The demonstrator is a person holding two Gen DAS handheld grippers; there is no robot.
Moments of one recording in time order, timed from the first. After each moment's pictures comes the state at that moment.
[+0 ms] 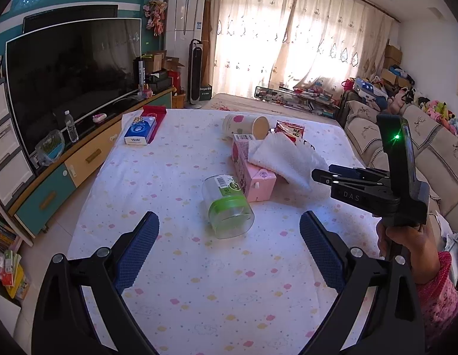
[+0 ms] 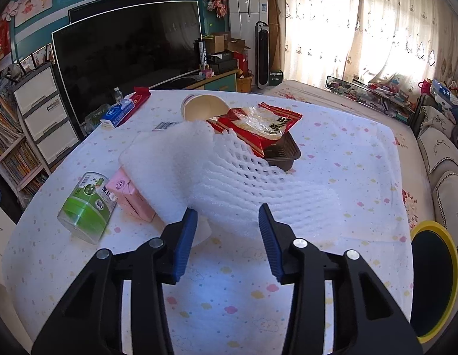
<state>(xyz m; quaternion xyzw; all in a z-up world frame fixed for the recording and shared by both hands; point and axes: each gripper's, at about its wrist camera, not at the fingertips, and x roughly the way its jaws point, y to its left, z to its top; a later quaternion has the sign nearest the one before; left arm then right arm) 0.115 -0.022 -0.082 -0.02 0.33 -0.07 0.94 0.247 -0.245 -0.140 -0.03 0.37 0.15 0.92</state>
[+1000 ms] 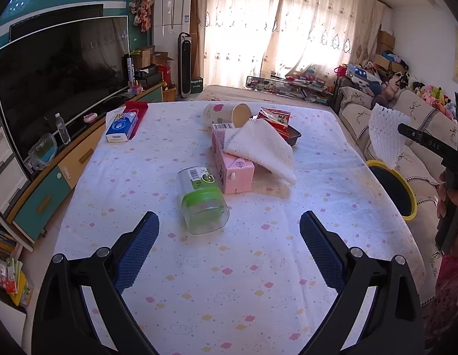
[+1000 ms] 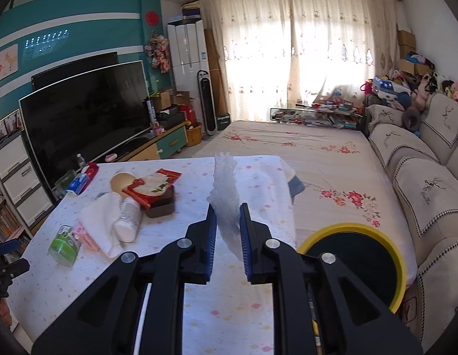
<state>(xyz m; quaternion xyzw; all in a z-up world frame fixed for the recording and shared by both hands) 0.128 -0.060 -0.097 0.00 0.35 -0.08 0.93 0.183 -0.427 -0.075 0.05 0.26 0.02 0.96</state>
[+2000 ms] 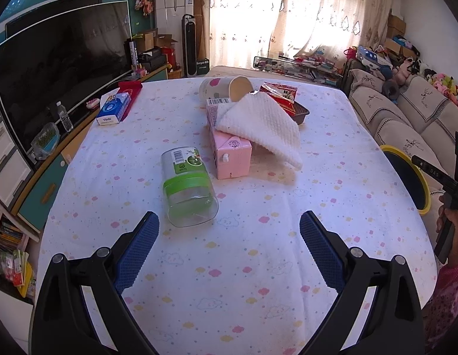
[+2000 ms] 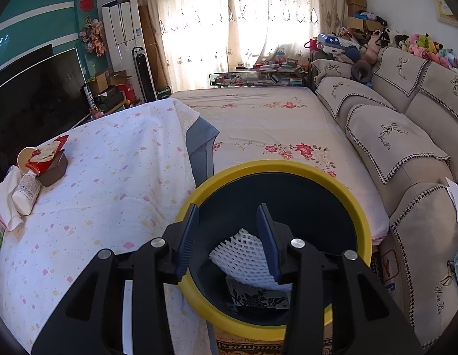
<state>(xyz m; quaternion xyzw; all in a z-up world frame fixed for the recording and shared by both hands) 0.160 -0.083 -0.128 0.01 0.40 -0.06 0.92 0.196 -0.519 -0.173 0.09 0.33 -0.09 0.93</state>
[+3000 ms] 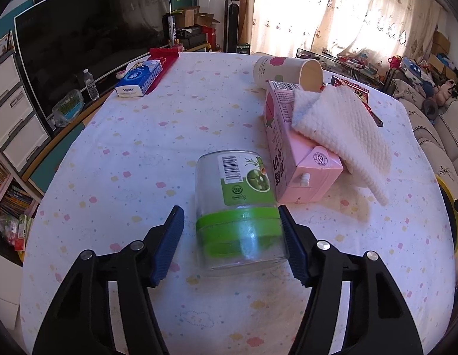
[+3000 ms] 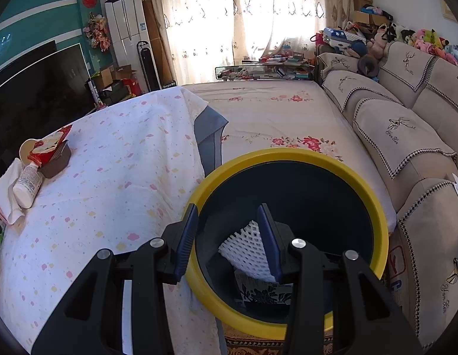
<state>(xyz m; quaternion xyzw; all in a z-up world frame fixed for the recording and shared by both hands) 0.238 -0.055 -0.176 -0.03 0.43 0.03 0.90 0.200 -0.513 -0.185 0.09 0.35 -0.08 0.93</state>
